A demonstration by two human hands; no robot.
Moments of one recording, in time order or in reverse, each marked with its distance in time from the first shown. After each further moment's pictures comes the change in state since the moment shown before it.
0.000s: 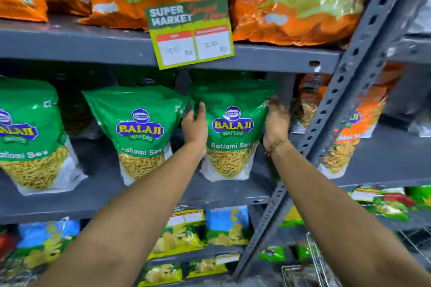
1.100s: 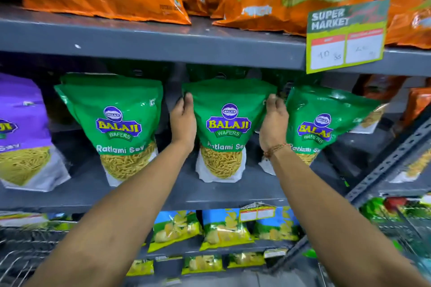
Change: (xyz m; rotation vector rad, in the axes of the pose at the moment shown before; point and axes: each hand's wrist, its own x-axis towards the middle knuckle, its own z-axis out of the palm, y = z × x) left_hand 0.077 0.044 -0.199 0.008 0.058 0.135; right_hand -0.117 0.034 0.166 -0.040 -0.118 -0.118
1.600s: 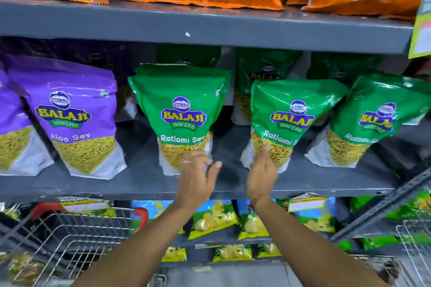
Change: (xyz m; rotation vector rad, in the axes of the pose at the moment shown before) left_hand -0.051 -0.071 -0.171 0.684 -0.213 0.616; right_hand -0.163 0.093 0.085 -0.082 0.186 0.262
